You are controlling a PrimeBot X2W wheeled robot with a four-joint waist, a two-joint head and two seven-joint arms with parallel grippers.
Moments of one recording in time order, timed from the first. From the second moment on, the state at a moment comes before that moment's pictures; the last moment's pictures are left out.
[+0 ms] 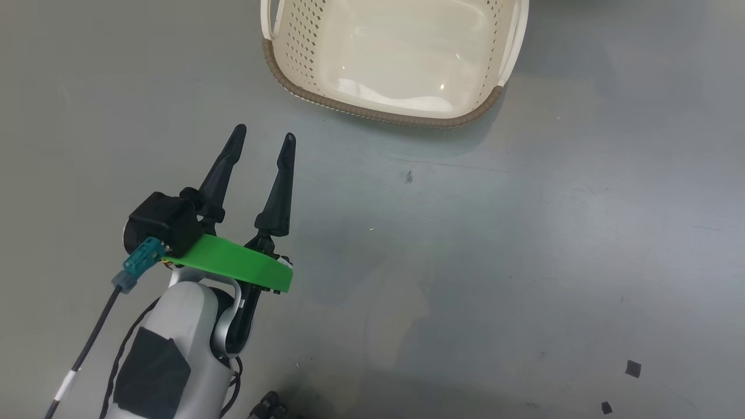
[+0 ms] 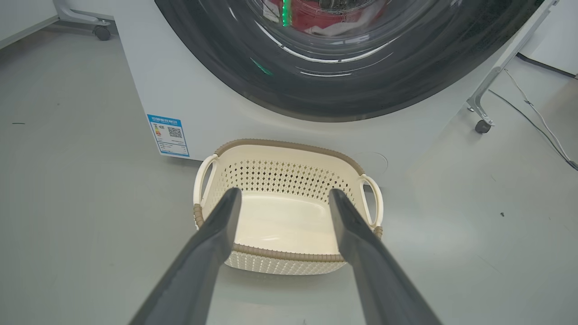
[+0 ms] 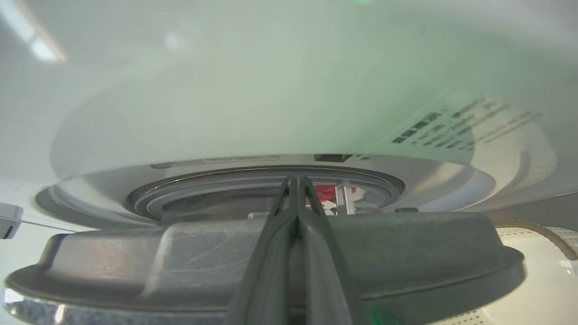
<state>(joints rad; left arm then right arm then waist) -0.44 0.03 -0.34 0.24 -0.48 -0.12 -0.25 -1.41 -0.15 -0.13 0.56 1.21 -0.13 0.59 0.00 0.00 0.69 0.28</state>
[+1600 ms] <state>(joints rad) -0.44 0.03 -0.32 0.27 -0.48 -0.12 -0.25 -1.29 -0.12 -0.15 0.68 1.29 -0.13 0.77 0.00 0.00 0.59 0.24</state>
